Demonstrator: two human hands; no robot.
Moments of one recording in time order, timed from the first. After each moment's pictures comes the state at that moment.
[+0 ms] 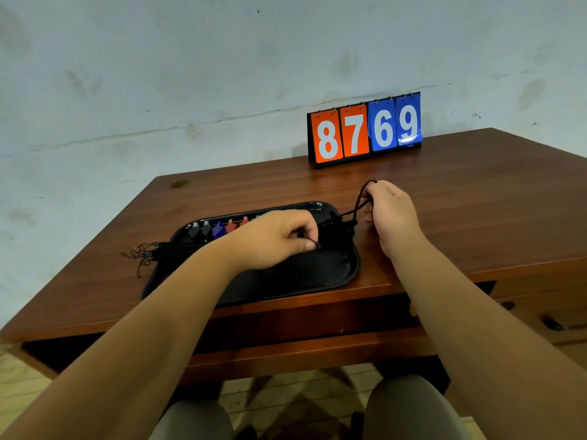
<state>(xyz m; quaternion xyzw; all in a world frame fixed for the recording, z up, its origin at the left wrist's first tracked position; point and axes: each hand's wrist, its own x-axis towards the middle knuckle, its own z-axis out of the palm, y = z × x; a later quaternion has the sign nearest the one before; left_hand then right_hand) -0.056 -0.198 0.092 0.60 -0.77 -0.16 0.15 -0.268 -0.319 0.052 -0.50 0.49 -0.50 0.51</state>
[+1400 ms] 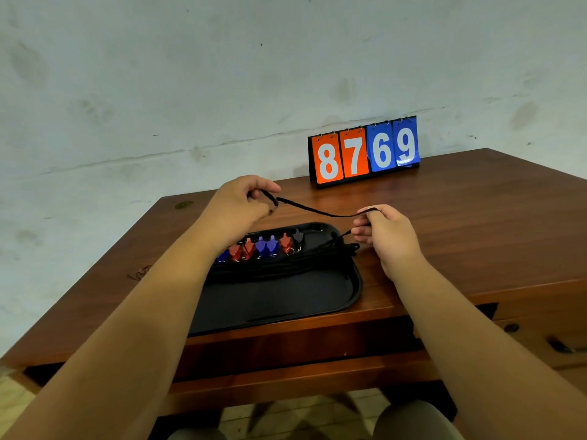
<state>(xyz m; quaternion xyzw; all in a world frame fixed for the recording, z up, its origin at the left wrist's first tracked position) -0.024 -0.206 0.144 0.69 -0.59 -0.12 0.41 -0.266 -0.334 0.038 -0.49 0.44 -0.52 0.54</state>
